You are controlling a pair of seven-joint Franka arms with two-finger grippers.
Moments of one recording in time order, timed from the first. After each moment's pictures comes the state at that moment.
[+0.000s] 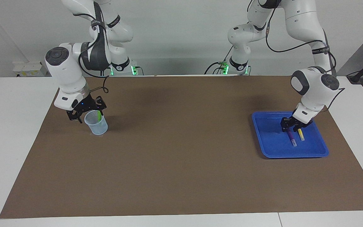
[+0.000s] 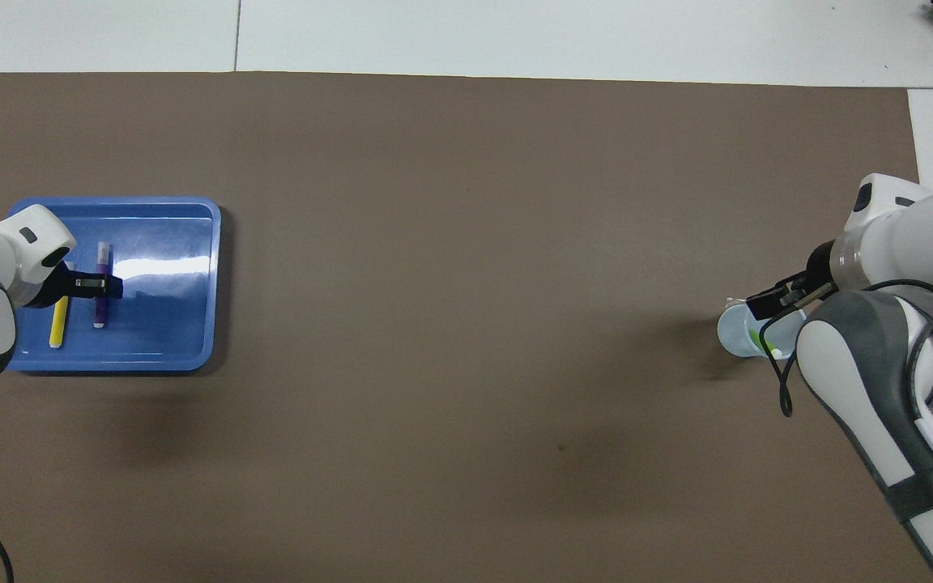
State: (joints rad) left arm 0.23 0.23 -0.07 -2.09 0.01 2.37 0.24; right arm -0.07 0.02 0.06 -2.04 -0.03 2.08 -0.45
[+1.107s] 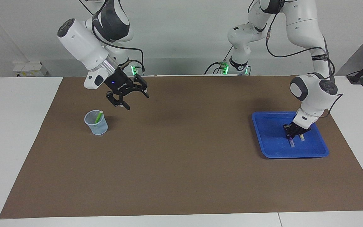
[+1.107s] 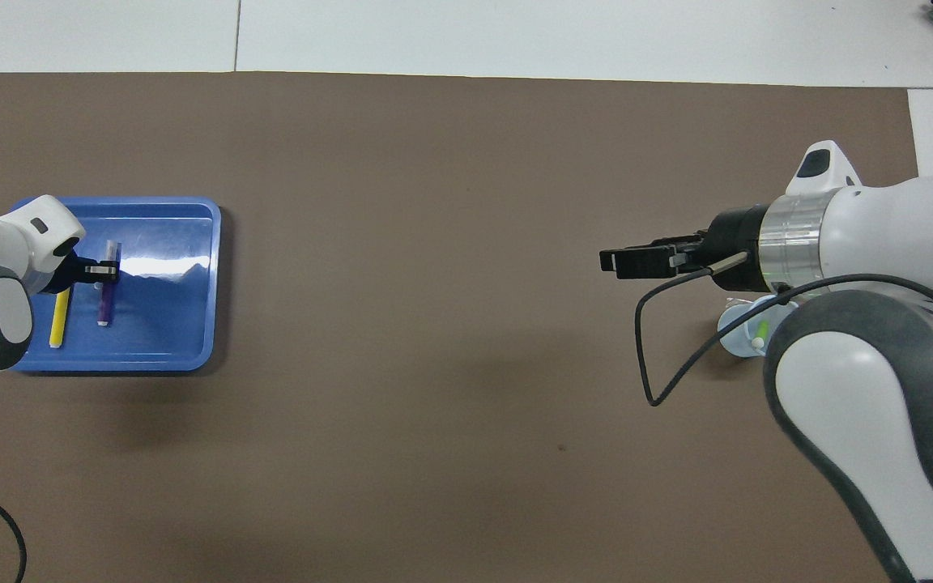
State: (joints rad) left arm 0.23 0.30 -0.08 -2.05 0.01 2.45 0.24; right arm 0.07 -0.04 0.15 -1.93 0.54 2.16 -0.19
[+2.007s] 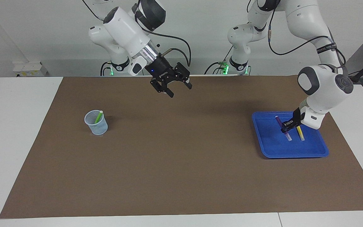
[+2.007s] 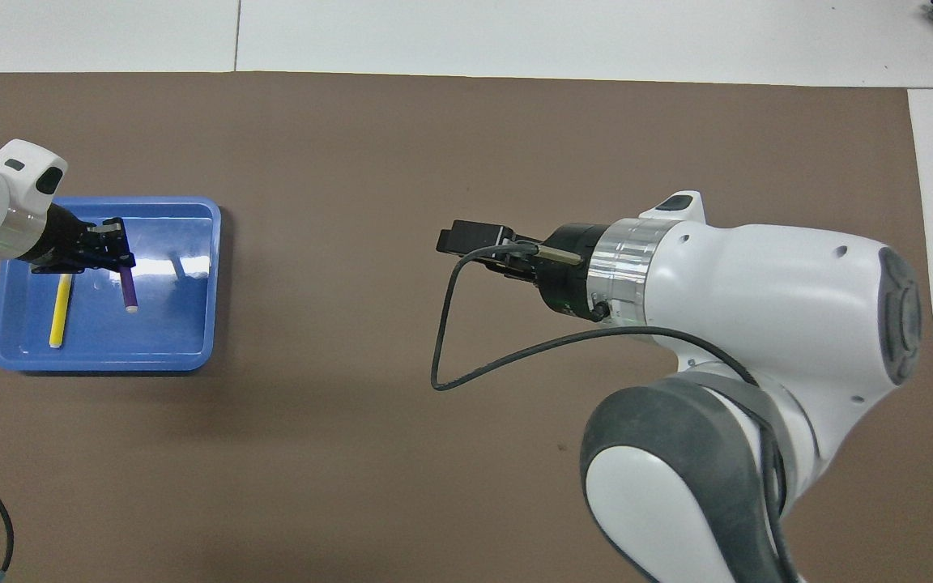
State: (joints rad) left arm 0.18 0.26 -0.13 -1.82 -0.13 2.03 -0.24; right arm 0.35 0.00 0.16 -1.88 0.66 2.41 0.40
